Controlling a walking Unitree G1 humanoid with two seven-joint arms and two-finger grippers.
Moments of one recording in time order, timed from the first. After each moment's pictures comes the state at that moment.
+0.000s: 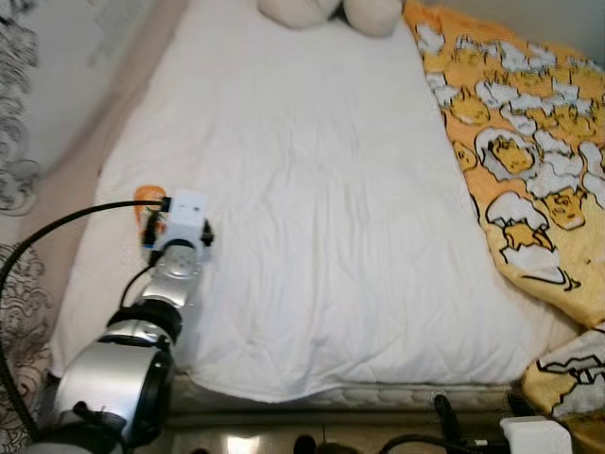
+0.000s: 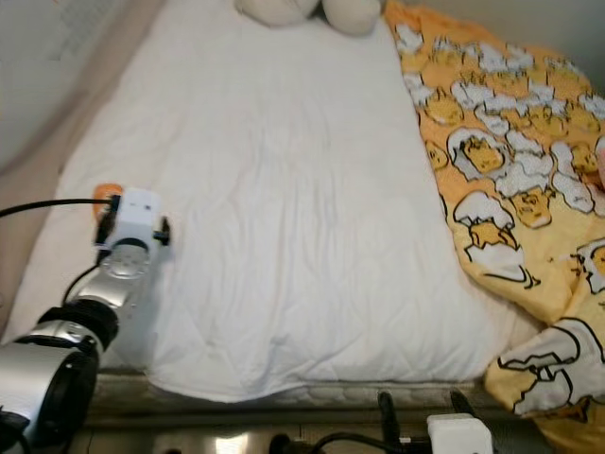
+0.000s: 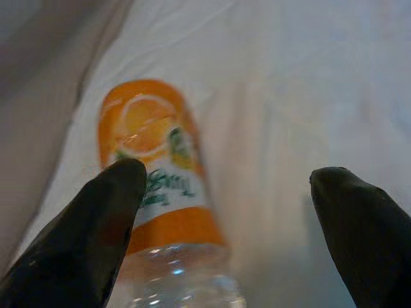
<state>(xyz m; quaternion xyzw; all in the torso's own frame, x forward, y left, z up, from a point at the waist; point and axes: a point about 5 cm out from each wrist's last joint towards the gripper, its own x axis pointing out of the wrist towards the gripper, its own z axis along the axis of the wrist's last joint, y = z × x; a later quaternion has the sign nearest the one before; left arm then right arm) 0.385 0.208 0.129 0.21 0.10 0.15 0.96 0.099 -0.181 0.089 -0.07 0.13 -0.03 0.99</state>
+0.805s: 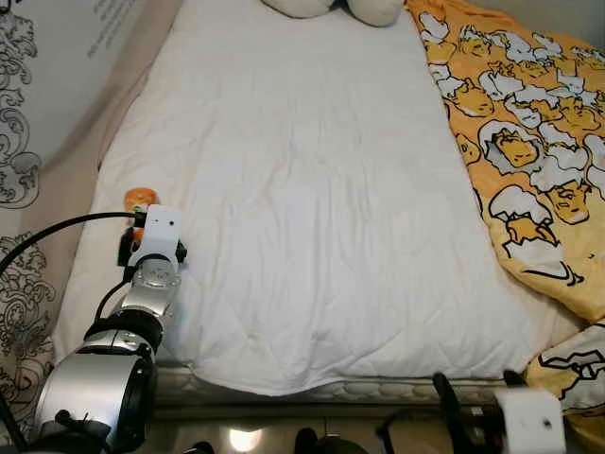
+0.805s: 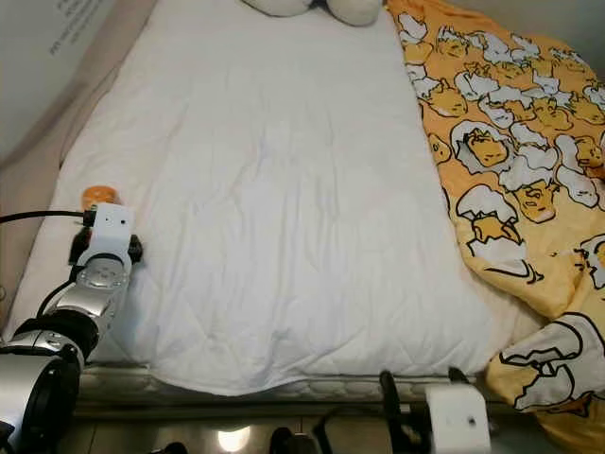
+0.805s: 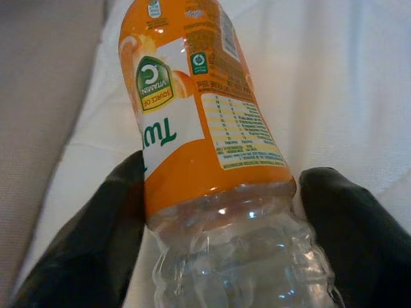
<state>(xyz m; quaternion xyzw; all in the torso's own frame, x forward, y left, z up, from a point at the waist) 0.372 0.235 0.111 0.19 0.16 0.17 0.95 0.134 -0.185 0.089 -0.07 0.11 -0.01 0.99</state>
